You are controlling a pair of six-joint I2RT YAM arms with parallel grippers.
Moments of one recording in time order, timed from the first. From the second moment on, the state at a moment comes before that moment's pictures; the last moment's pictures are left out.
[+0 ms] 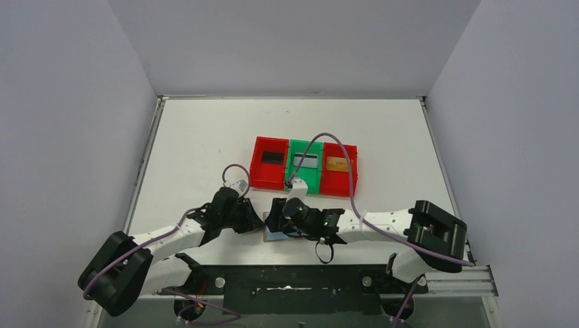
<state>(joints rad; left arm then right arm) -0.61 1.16 0.31 0.04 0.24 -0.86 1.17 1.51 0.75 0.08 0.25 0.90</state>
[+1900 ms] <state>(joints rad) -0.61 1.16 0.38 -0.02 0.24 -0.84 1.11 1.41 0.63 0.00 0.32 0.98</state>
